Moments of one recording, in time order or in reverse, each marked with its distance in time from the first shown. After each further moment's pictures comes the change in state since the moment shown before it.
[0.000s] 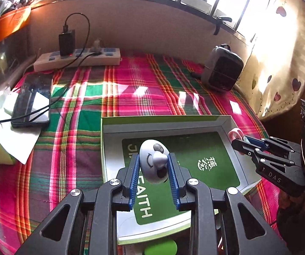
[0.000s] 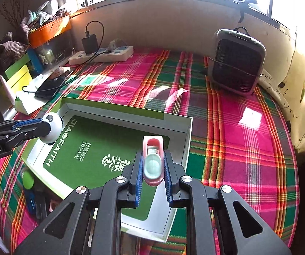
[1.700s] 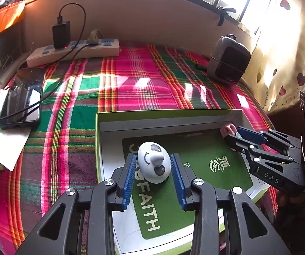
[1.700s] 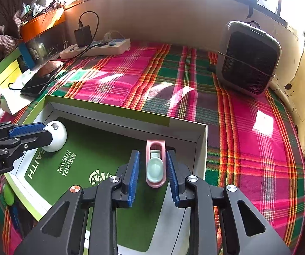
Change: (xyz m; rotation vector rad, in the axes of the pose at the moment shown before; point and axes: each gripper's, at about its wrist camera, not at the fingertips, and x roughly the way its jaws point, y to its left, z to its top) left arm 0.026 0.003 0.000 0.016 0.032 0.005; right arm 0.033 0.005 0.006 0.000 0.011 -0.015
